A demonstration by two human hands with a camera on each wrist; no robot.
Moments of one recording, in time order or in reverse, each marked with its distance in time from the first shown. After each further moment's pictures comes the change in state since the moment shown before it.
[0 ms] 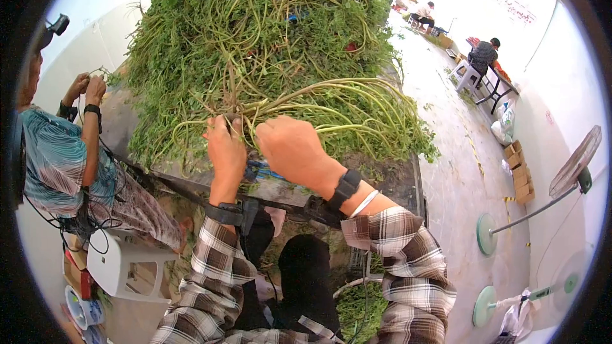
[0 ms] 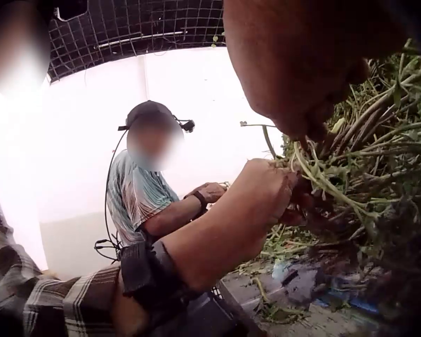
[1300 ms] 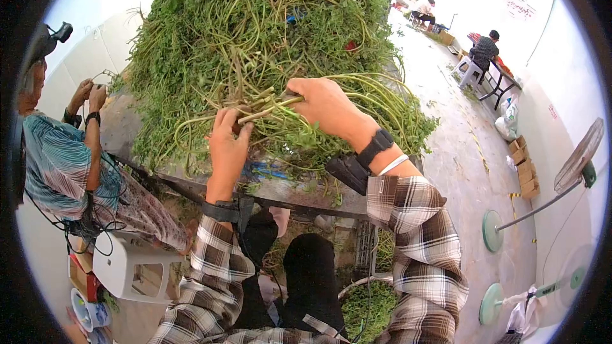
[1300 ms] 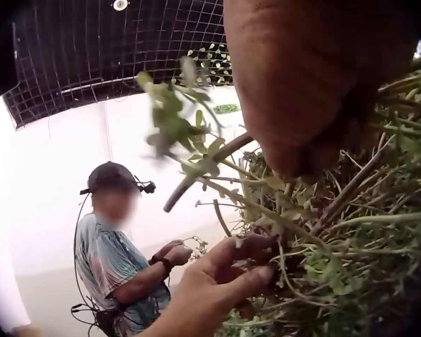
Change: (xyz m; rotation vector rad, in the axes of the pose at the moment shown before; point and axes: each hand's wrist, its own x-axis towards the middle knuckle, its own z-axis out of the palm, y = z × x) left_hand 0.008 0.002 -0.011 -0.324 -0.179 0.078; right_hand 0.026 0.056 -0.048 0.217 -0.256 0.299
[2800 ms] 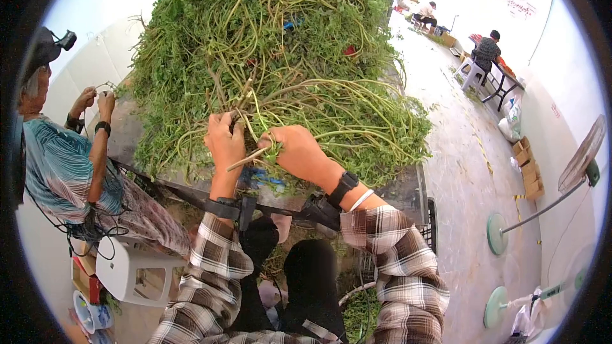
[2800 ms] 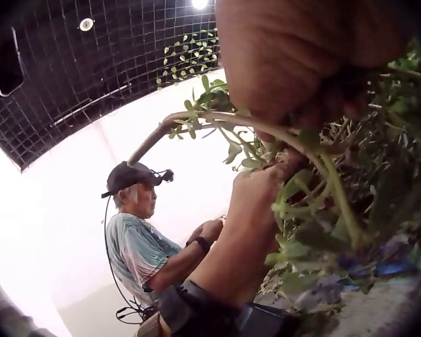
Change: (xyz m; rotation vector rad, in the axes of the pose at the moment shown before) left_hand 0.013 -0.024 0.016 0.374 0.166 -0.018; right_hand -0.025 -0.002 0.079 0.345 0.171 -0.175
